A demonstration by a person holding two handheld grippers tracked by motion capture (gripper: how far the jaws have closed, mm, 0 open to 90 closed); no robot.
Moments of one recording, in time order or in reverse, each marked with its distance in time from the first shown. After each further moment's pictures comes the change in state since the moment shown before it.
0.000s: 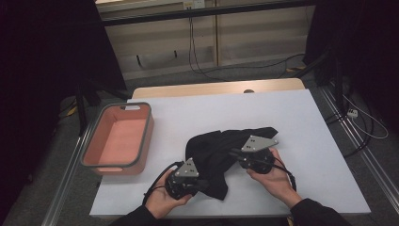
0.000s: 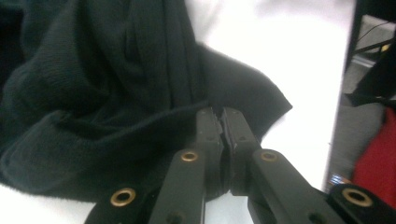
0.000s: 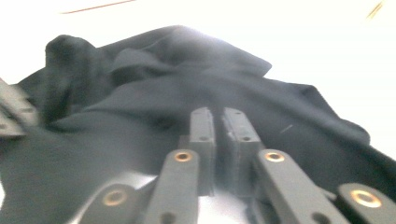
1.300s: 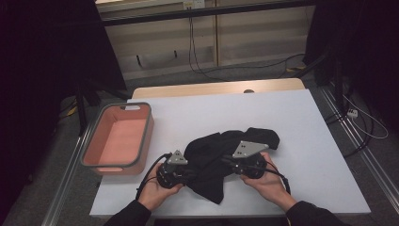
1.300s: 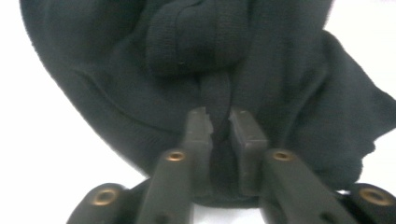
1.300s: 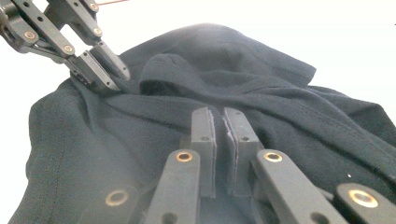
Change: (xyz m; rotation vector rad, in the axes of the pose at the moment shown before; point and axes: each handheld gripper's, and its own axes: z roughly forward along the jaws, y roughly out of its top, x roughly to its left) left arm 0.041 -0.012 0.004 0.071 0.108 -0.117; right arm 0.022 0.002 0.012 0.028 0.098 -0.038
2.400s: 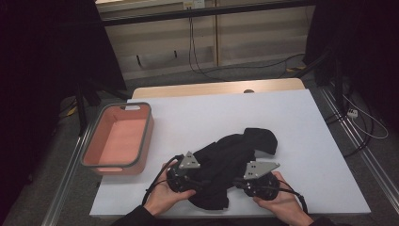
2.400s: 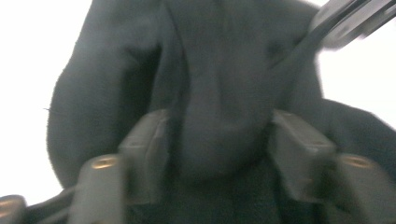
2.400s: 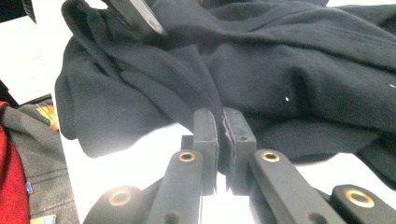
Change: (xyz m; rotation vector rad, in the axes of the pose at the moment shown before) left arm -0.028 0.023 0.014 -0.011 0.009 0.070; right arm 0.025 -0.038 -0.034 0.106 0.085 0.014
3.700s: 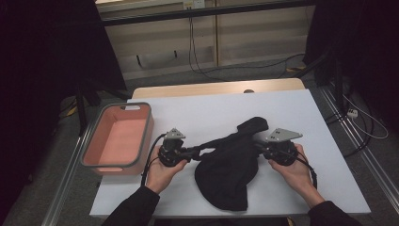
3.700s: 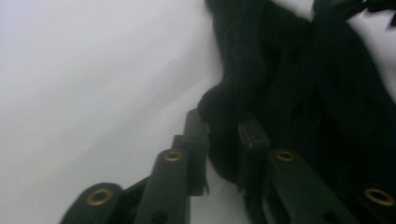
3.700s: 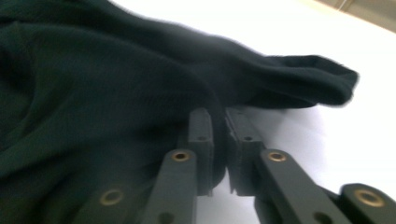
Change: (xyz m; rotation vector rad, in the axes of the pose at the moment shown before) left arm 0.057 0.011 -0.017 -0.109 0.048 -0.238; right arm -0.093 -0.001 -0.014 -0.056 -0.317 0.127
